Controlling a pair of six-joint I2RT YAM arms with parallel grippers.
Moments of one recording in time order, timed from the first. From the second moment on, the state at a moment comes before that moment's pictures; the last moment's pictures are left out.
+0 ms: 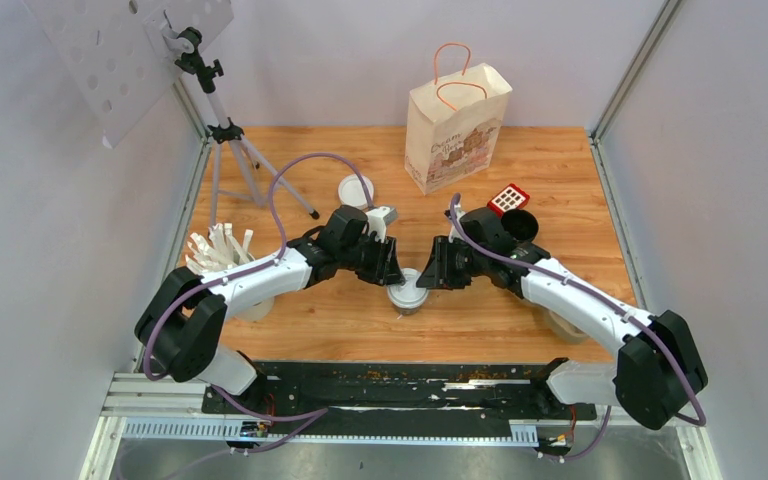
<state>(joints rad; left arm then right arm) -0.72 1.49 0.88 -0.12 0.39 -0.43 0.61 1.26 0.83 -0.37 -0.38 0.64</state>
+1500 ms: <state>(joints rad) -0.71 1.42 0.80 -0.08 0.33 -0.52 0.62 1.39 0.90 -0.32 -0.33 0.49</state>
